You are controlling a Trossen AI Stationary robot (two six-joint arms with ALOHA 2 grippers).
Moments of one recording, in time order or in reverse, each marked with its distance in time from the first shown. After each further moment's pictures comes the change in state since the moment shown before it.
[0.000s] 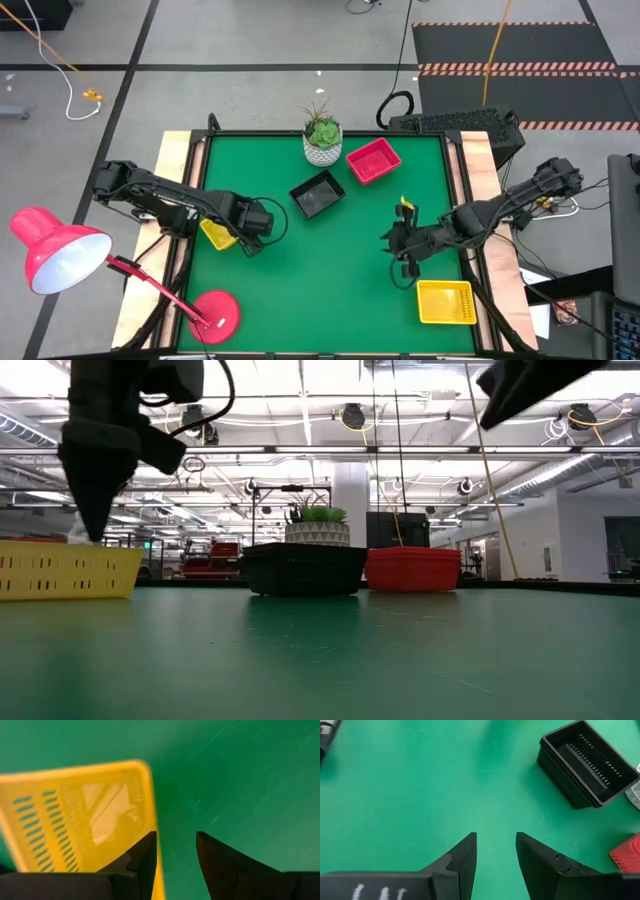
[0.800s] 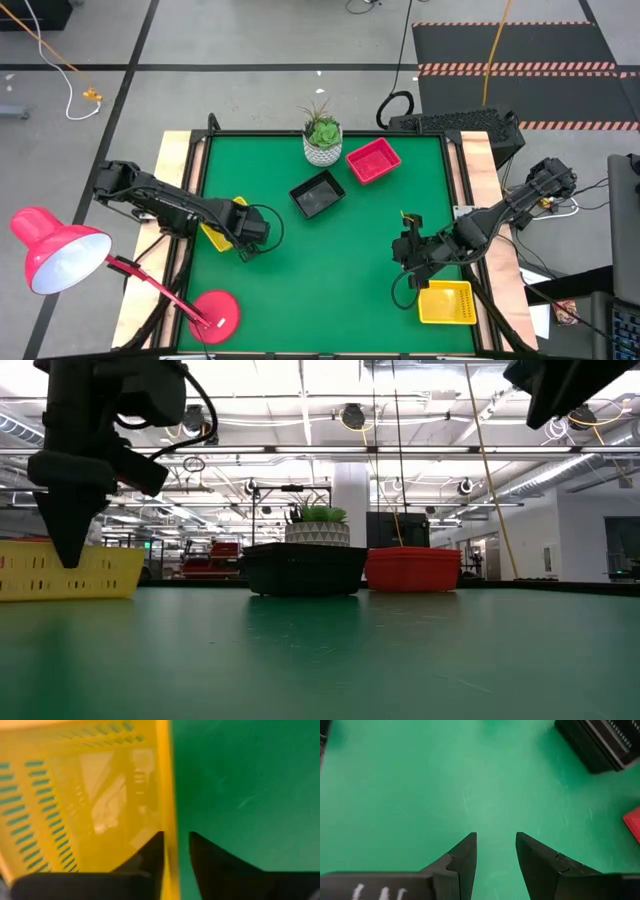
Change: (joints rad) left arm -0.047 -0.002 -0.114 0.051 -0.002 -0.067; right arm 0.118 0.097 0.148 -0.262 0.002 0.188
